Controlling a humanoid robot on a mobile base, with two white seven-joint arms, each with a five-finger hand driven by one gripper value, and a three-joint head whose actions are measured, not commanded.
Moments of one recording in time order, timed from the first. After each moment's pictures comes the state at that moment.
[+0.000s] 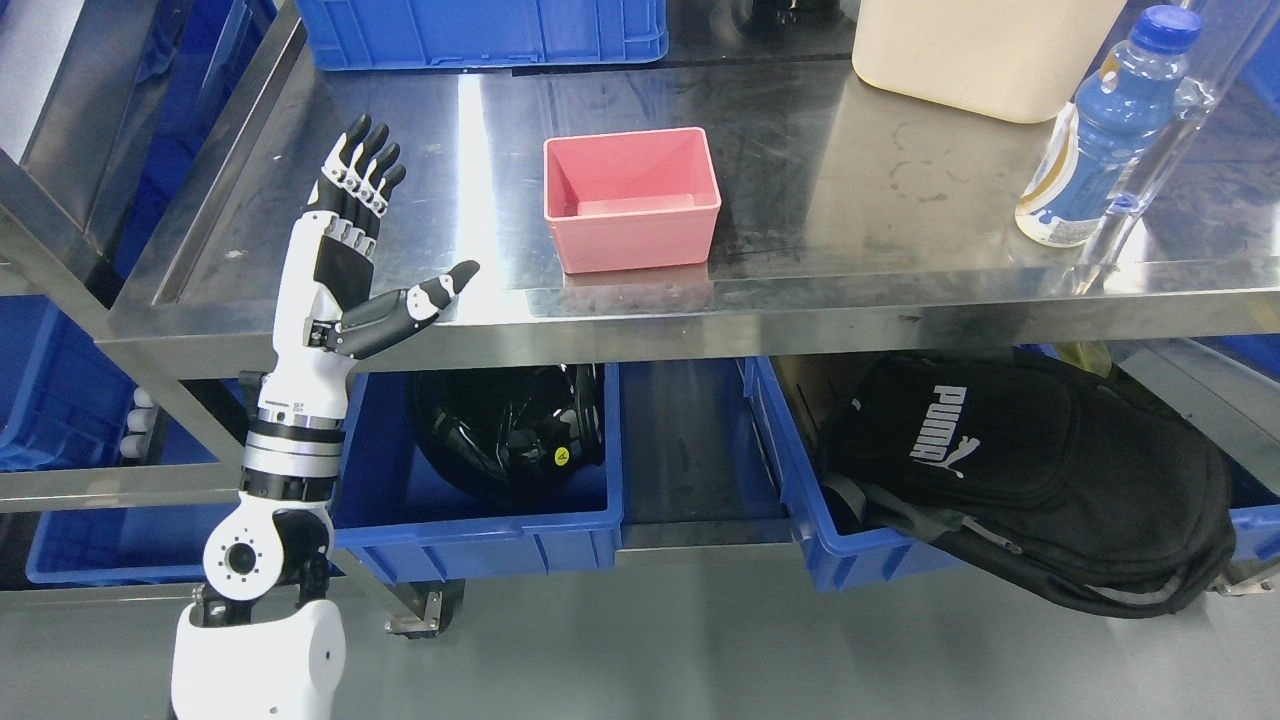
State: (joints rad) left arm -0.45 0.00 0.08 -1.59 0.15 -0.26 -0.33; right arm 0.00 0.00 0.00 0.00 0.00 0.02 -0.04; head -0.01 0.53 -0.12
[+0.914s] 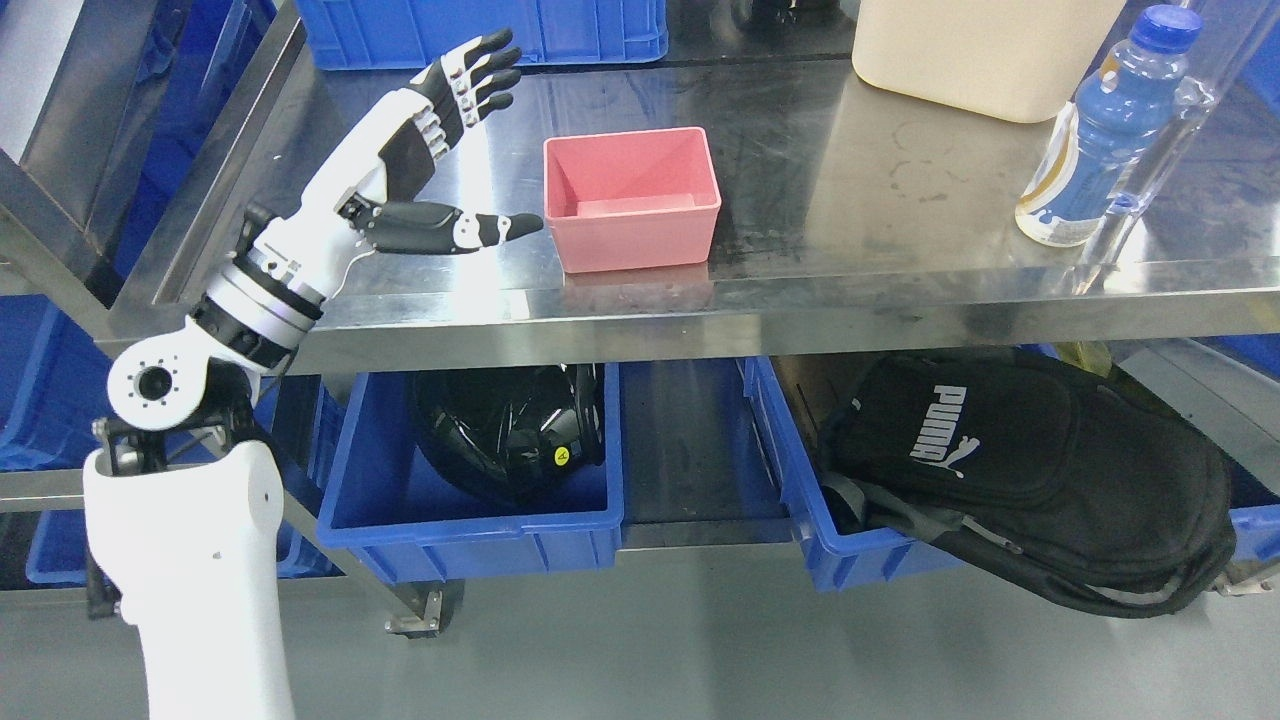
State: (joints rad) left arm -0.86 0.07 0.07 -1.49 -0.05 0.03 -0.87; right arm 0.00 0.00 0.00 0.00 0.00 0.02 -0.04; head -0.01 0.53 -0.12
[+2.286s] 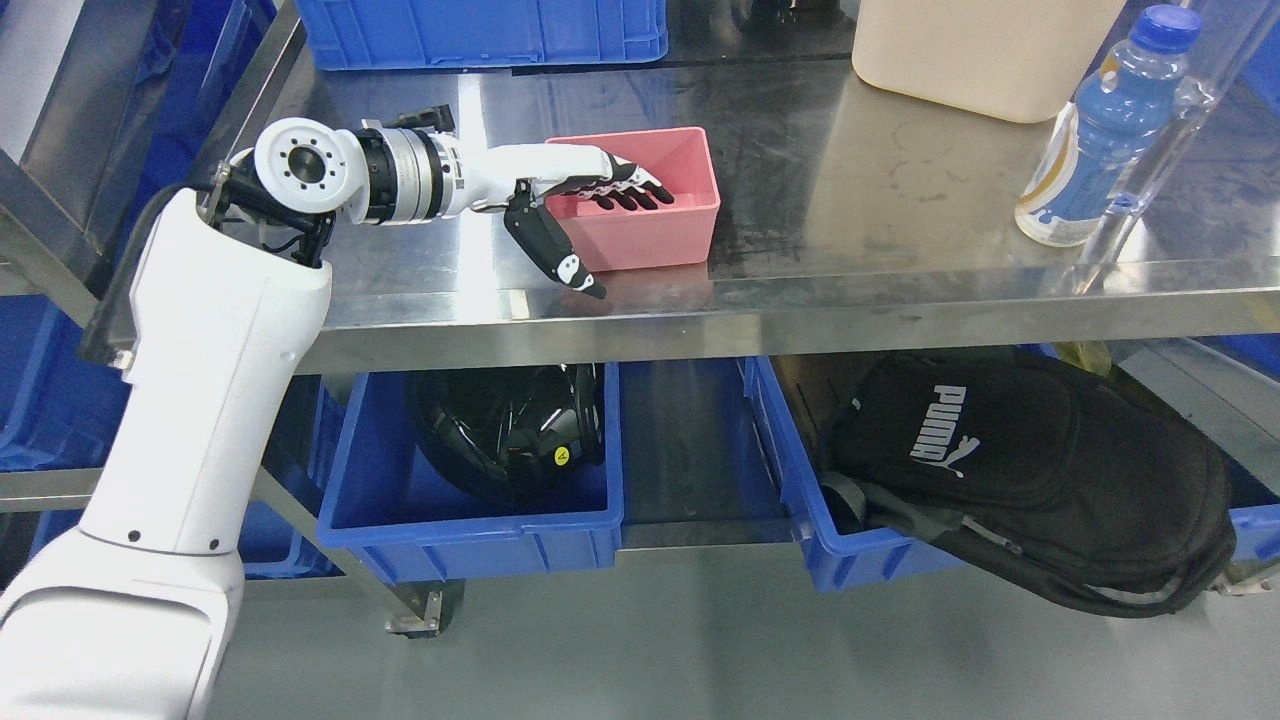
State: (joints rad) left arm -1.23 0.18 -0.42 -1.11 -0.35 0.07 -1.11; right arm 0.00 0.00 0.00 0.00 0.00 0.02 -0.04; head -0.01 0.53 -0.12
